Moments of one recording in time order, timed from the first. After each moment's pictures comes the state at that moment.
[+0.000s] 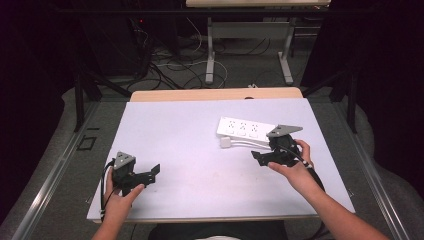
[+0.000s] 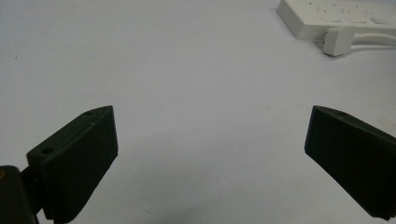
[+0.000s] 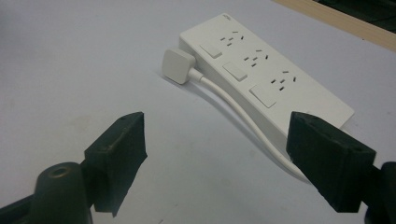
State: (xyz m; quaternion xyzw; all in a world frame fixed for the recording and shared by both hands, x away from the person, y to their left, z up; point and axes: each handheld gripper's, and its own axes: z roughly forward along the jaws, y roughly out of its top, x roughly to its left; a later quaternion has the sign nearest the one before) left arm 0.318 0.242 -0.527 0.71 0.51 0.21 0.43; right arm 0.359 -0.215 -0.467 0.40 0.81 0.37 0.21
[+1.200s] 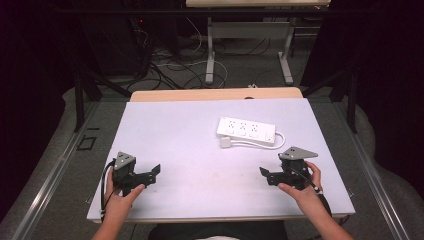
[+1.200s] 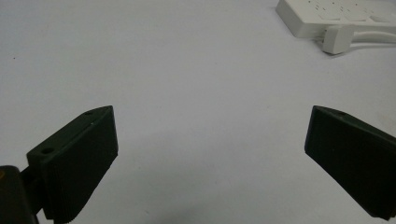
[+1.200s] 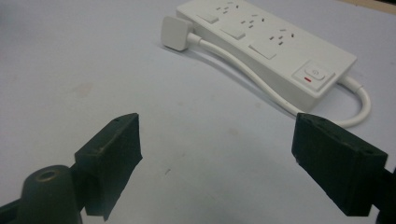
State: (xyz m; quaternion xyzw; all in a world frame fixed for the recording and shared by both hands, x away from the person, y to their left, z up) left arm 0.318 0.241 -0.528 0.72 0.51 0.21 0.42; right arm 0.316 -0.243 -0.509 0.42 0.78 0.41 0.22
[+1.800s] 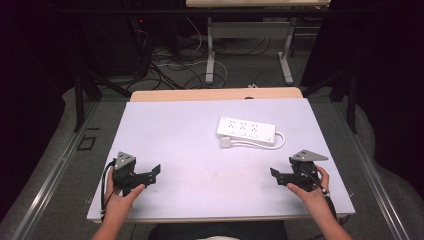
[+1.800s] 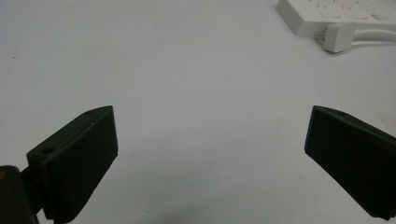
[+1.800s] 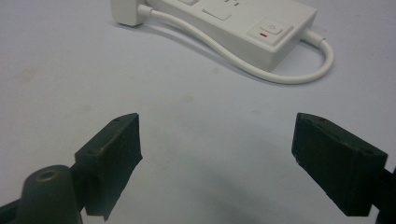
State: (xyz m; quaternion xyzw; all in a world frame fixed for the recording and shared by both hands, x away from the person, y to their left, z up) left arm 0.318 0.241 -0.529 0.72 0.51 0.22 0.42; right arm 0.321 -0.277 -0.536 0.47 0.76 0.40 0.22
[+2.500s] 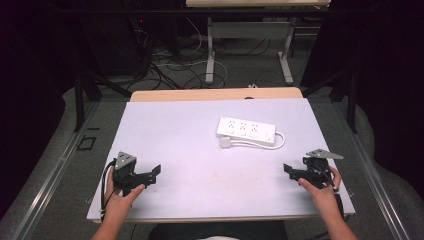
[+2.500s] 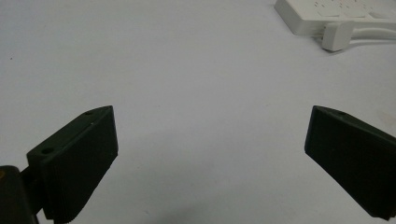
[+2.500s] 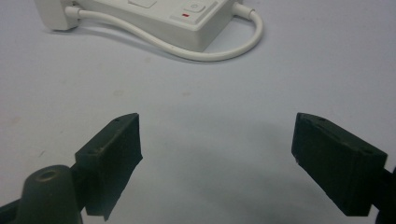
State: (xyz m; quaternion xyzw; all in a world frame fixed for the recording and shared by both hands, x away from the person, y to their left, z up) left arm 0.318 0.241 -0.528 0.72 0.51 0.21 0.42; right arm 0.332 -0.319 -0.550 0.54 0.71 0.40 0.22
